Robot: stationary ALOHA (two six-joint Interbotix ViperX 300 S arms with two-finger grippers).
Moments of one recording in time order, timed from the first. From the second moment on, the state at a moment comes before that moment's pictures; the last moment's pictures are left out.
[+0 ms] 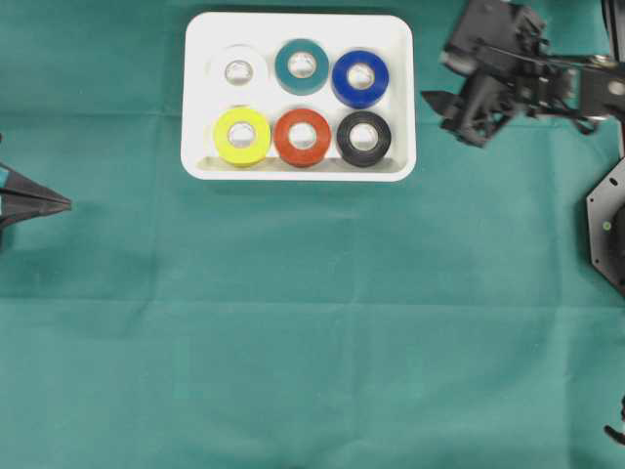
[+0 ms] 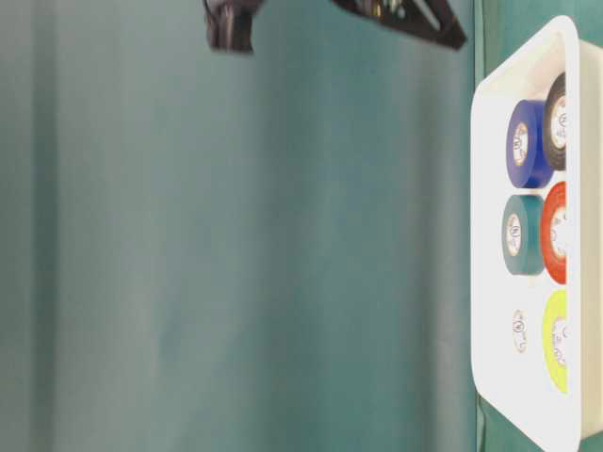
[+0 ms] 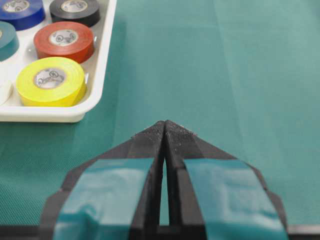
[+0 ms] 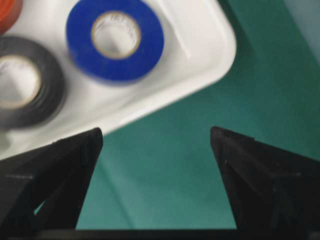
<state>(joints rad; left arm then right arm) -0.02 -1.39 1.55 -0.02 0.01 -0.01 -0.41 -0.34 0.96 -0.79 0.23 0.86</state>
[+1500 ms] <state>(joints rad) -0.02 -1.39 1.55 -0.02 0.01 -0.01 0.01 -0.55 1.15 -0.78 -0.02 0.87</state>
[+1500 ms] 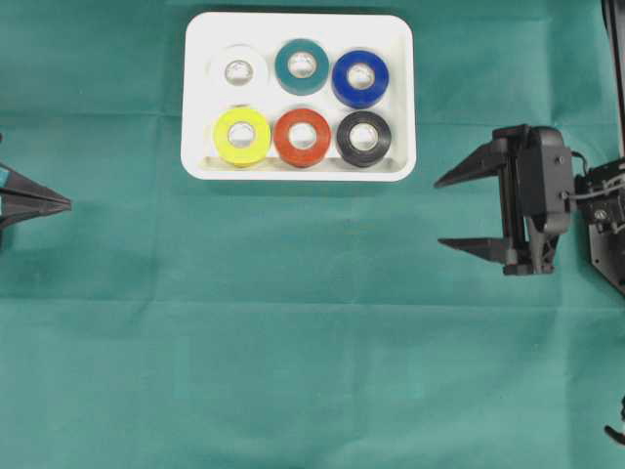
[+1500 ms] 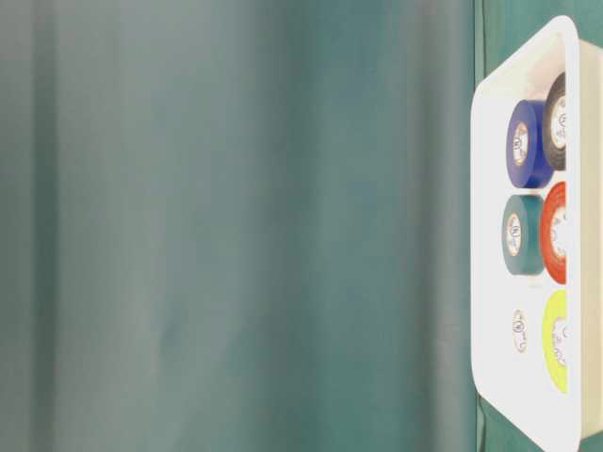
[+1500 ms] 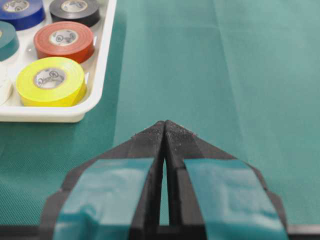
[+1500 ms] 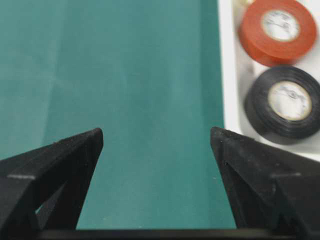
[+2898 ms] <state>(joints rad) -0.02 -1.39 1.55 -0.02 0.01 -0.01 0.01 -1.11 1.41 -0.78 0.00 0.86</state>
